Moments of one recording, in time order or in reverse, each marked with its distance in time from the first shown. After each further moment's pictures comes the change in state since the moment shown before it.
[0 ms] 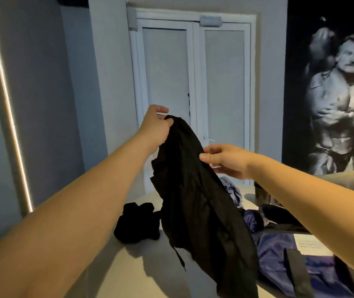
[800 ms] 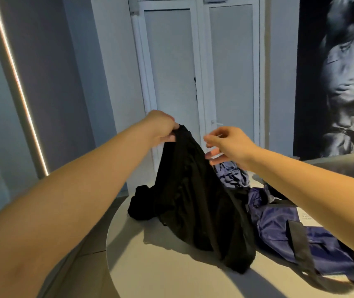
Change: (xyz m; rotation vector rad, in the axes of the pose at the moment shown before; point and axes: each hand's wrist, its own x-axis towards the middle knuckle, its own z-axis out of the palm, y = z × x) left_hand -0.059 0.019 0.002 0.002 -0.112 -0.342; right_hand -0.042 0.003 0.036 0.057 0.327 -0.078
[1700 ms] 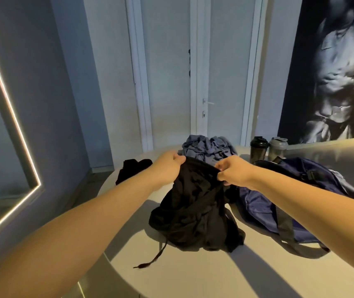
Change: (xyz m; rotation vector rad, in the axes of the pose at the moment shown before) left_hand -0.038 -0.166 0.030 0.423 -0.215 -0.002; right_hand -0.031 0.118 -0.002 -0.552 -0.249 0.268
